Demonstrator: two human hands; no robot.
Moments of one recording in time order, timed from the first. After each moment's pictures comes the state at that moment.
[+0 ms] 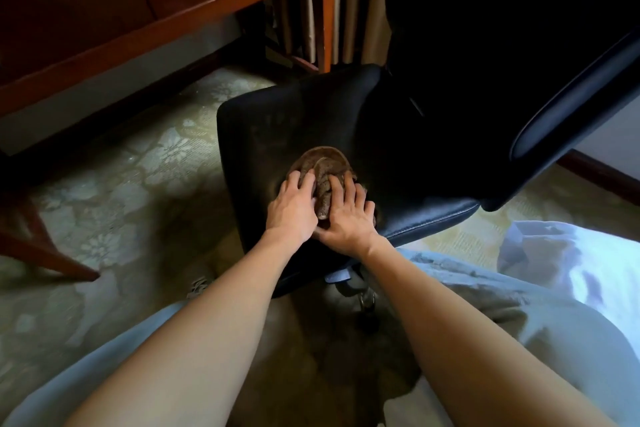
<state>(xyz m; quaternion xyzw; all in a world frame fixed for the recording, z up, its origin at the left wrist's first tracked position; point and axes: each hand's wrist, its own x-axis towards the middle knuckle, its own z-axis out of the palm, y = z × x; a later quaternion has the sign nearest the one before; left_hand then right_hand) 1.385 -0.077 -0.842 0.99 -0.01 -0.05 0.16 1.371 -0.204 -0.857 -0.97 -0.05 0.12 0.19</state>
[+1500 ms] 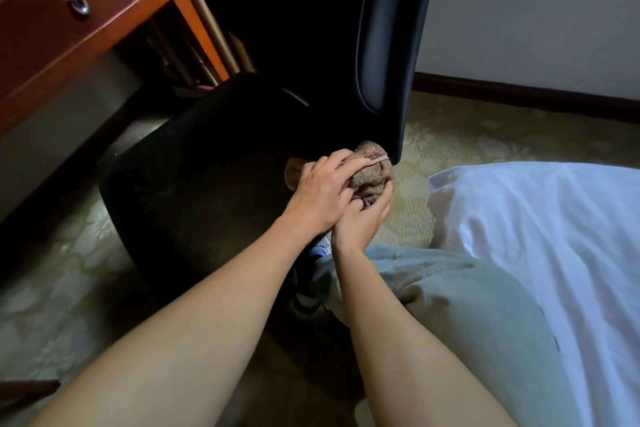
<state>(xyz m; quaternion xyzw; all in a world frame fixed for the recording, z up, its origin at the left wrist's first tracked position) 1.404 -0.295 -0.830 0.90 -0.38 -0.01 0.20 1.354 -0.339 -0.877 -0.53 0.45 -0.27 0.67</state>
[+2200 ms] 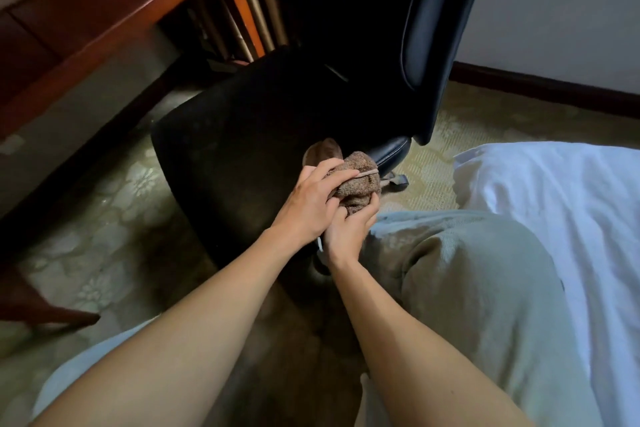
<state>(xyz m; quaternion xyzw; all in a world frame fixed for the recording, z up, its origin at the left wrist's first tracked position) 1.331 -0.199 -0.825 0.91 -0.31 -0.03 0.27 1.279 -0.261 -0.860 -0.59 0.39 -0.14 0.70</state>
